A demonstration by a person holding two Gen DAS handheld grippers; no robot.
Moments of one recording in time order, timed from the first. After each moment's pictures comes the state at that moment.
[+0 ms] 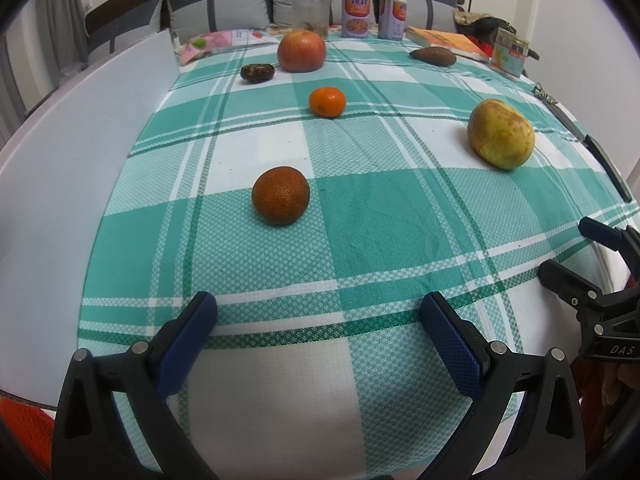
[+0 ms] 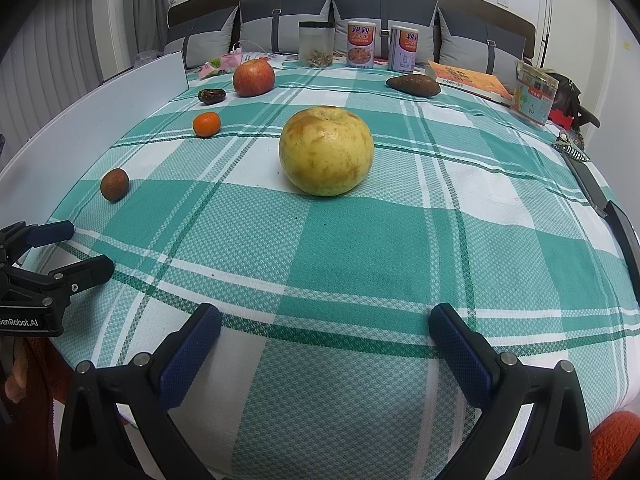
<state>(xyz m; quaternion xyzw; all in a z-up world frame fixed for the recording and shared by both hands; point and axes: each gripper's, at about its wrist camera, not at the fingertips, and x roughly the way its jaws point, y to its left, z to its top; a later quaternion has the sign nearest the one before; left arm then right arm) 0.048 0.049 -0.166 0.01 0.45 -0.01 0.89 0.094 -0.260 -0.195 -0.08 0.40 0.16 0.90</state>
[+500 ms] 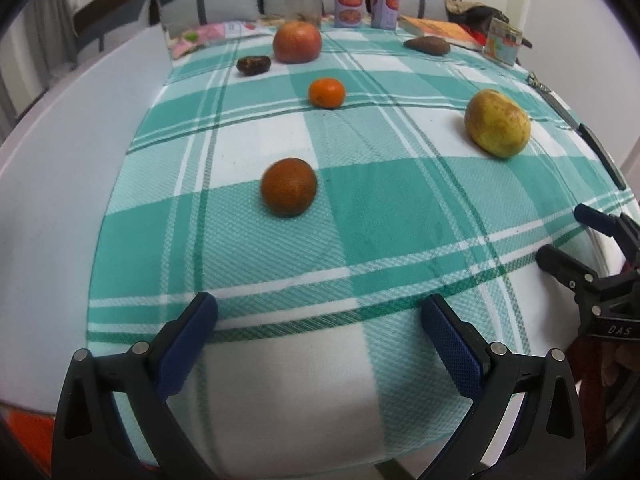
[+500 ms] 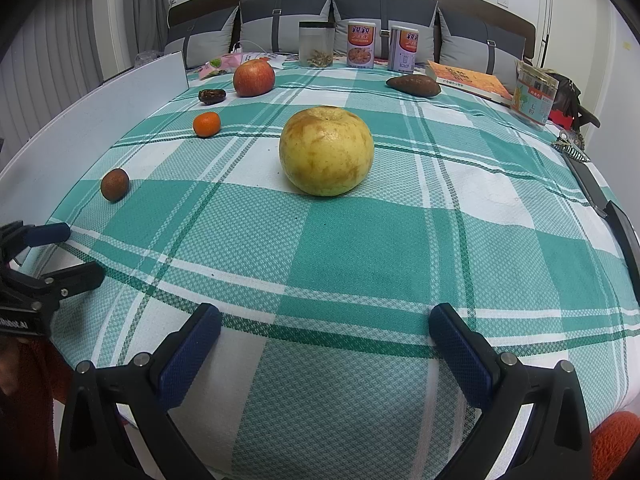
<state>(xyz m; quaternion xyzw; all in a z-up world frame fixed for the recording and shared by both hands) 0.051 0.062 -0.161 0.01 0.47 -0.03 0.88 0.094 -0.260 -0.195 -0.08 0.40 0.16 0.90</state>
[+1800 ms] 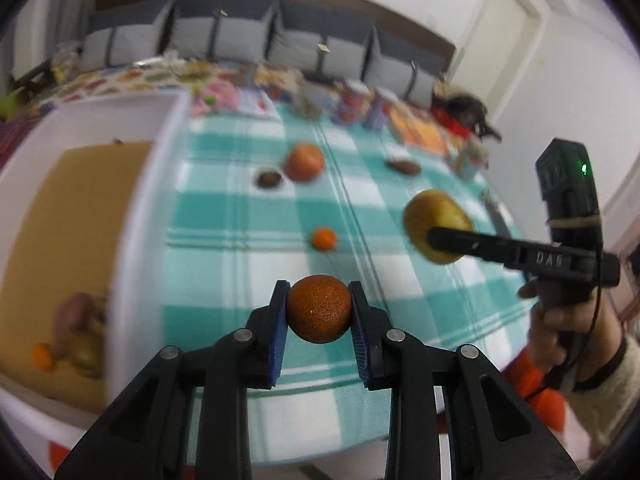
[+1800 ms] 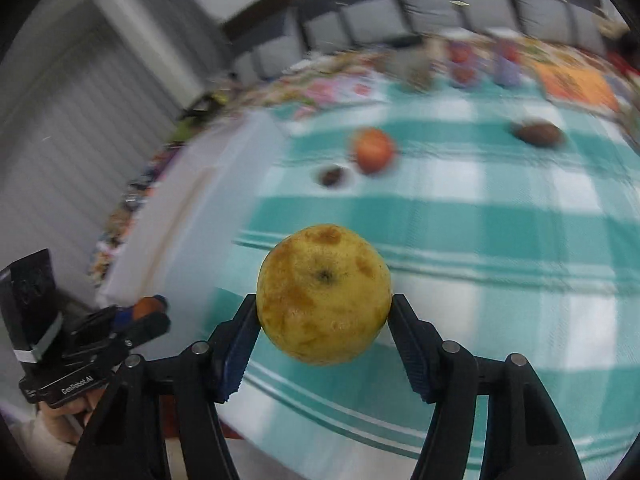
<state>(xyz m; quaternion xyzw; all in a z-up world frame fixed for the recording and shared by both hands) 0.054 0.152 -0.010 -0.13 0.40 -0.08 0.90 0.192 -0.176 -0.056 0.06 0.46 0.35 0.81</state>
